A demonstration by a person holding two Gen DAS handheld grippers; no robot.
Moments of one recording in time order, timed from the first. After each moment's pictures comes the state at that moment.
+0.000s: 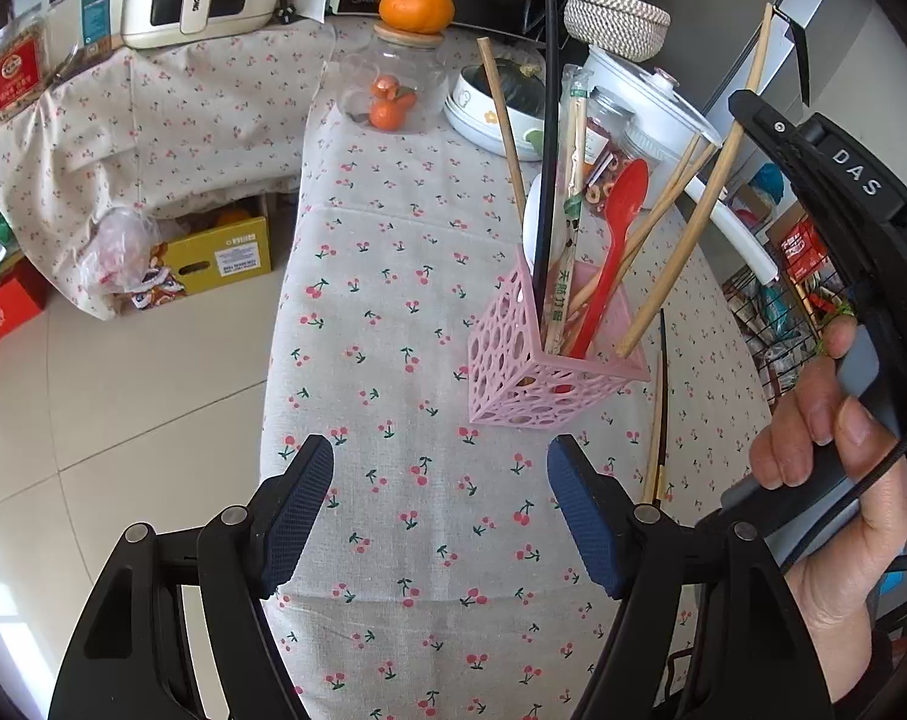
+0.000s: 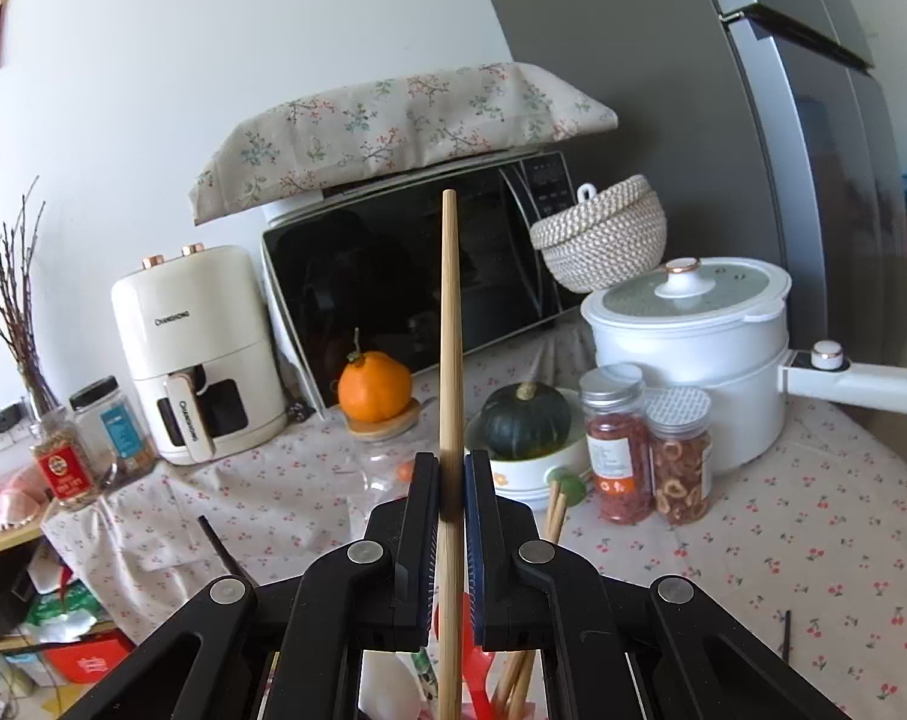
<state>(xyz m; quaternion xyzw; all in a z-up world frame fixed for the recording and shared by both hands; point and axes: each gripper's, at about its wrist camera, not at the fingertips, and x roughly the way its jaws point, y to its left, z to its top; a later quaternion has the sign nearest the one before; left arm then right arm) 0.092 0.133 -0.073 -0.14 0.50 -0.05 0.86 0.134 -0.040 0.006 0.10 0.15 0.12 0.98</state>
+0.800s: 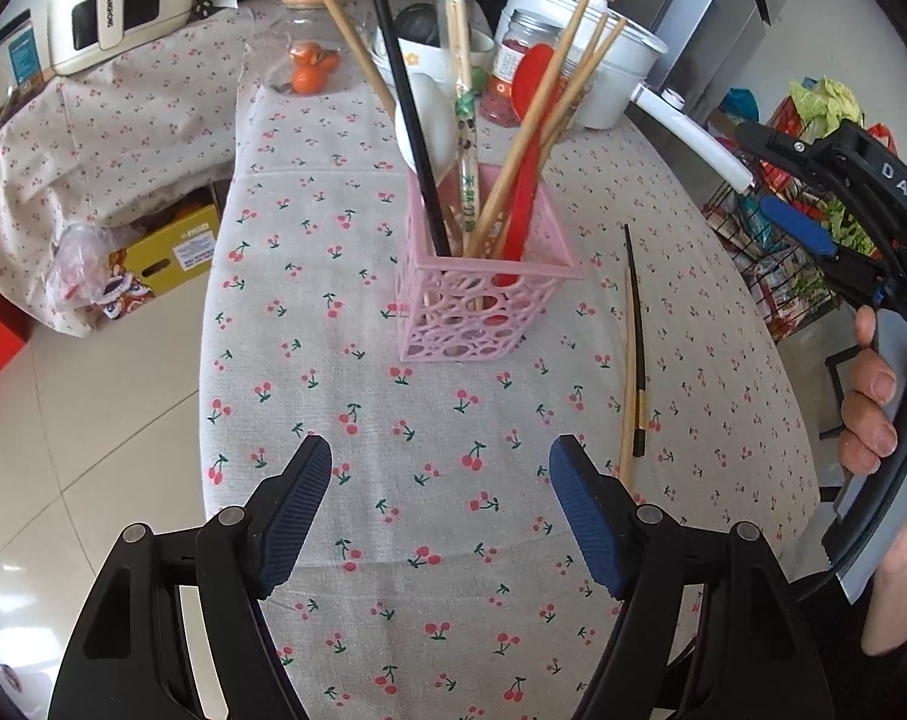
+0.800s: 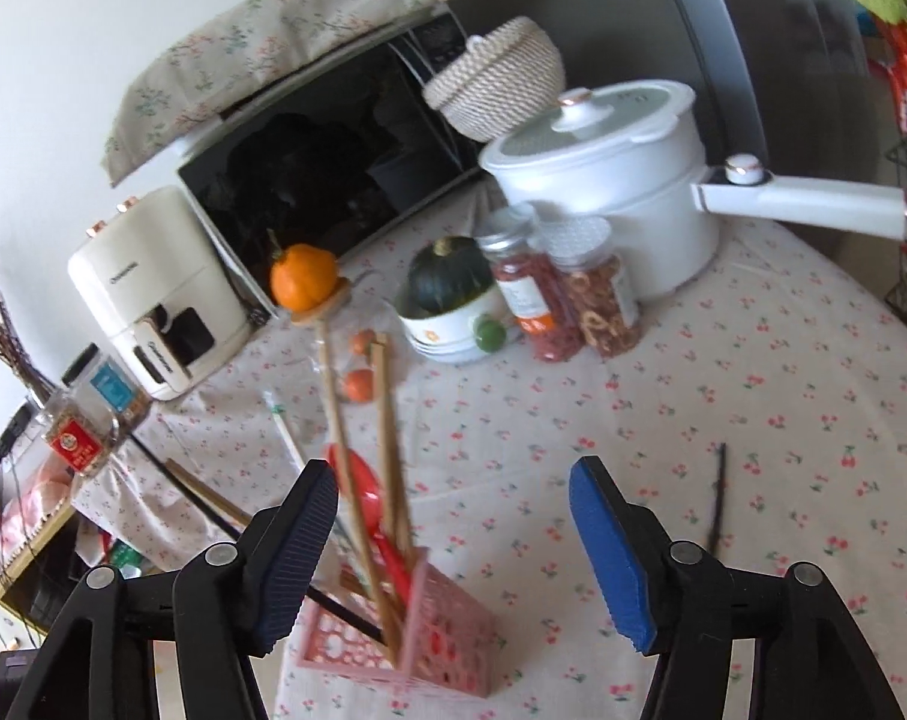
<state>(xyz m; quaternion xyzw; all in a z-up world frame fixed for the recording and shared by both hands) 0.081 0.073 -0.089 -0.07 0.53 -0.09 0.84 0.138 -0.147 -0.022 0.19 0.34 0.11 0.91</state>
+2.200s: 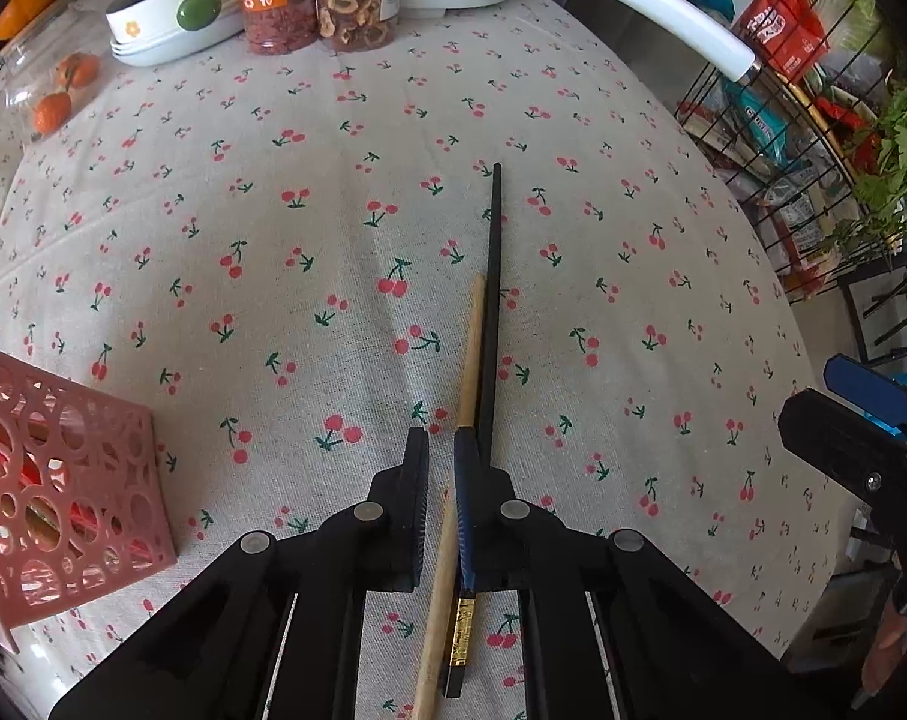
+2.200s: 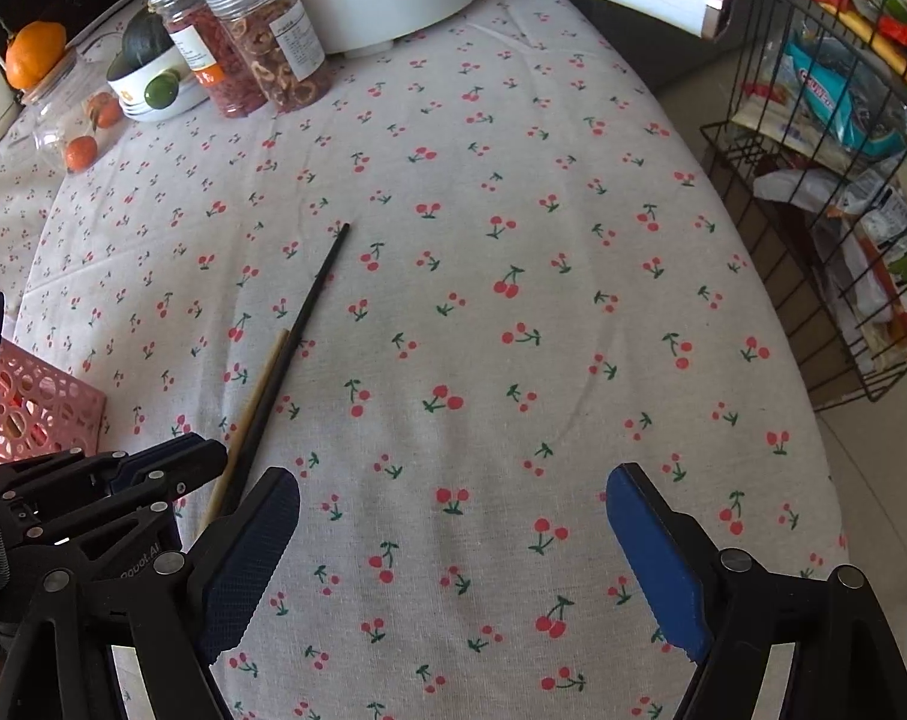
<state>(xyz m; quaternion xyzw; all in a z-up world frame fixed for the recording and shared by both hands) 0.214 -0.115 -0.160 0.00 0.60 -0.13 0.79 0.164 -0.273 -0.103 0.07 0.56 0.04 0.83</state>
